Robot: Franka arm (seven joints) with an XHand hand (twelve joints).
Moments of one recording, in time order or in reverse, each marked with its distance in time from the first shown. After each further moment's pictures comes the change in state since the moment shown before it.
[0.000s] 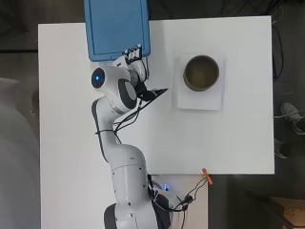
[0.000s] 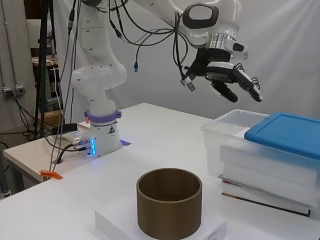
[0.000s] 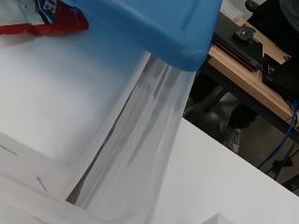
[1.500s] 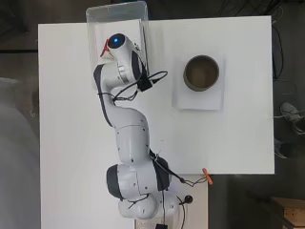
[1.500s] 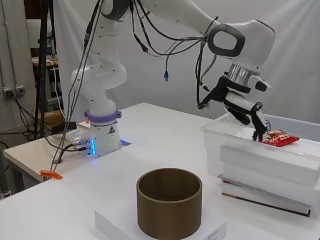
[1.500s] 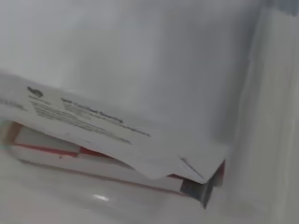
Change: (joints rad) arm 0.006 0.367 -0.059 0.335 0.362 -0.201 -0.284
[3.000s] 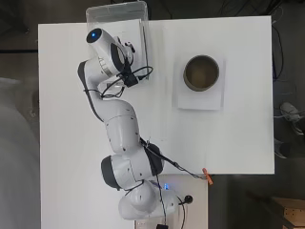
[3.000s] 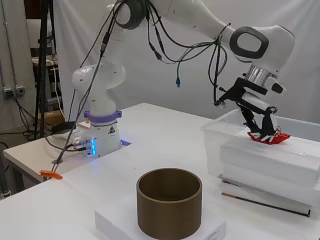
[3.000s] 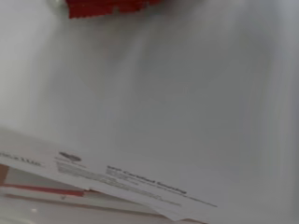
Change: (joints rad) arm 0.092 0.148 0.031 0.191 -0.098 -0.129 0.243
